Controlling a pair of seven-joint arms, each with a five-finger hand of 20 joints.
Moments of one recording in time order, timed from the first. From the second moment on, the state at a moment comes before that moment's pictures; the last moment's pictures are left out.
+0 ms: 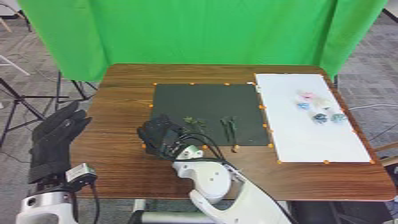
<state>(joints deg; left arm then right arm) 134.7 -52.6 -94.5 -127.5 46.8 32.0 29.0 -78.3 -80.6 40.0 -92.9 -168.1 1.5 2.5</state>
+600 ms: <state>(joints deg) 132.9 -52.6 -93.5 -127.0 47.1 31.2 28.6 -67.0 -75.9 27.3 -90.4 -165.0 3.5 18.8</state>
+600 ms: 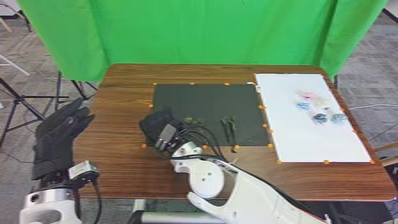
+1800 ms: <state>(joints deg) 136.9 -51.7 -96.5 -128.4 46.1 32.0 29.2 -59.6 -72.2 19.8 -97.7 -156.1 -10.0 26.3</state>
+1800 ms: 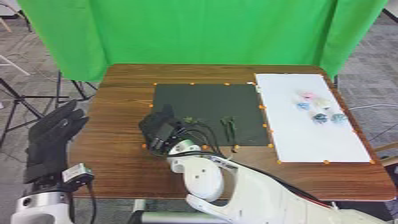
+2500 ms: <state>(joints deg) 141.3 -53.2 -97.2 -130.6 46.9 33.8 28.8 -58.0 -59.2 34.8 -109.5 -147.6 -17.5 19.9</state>
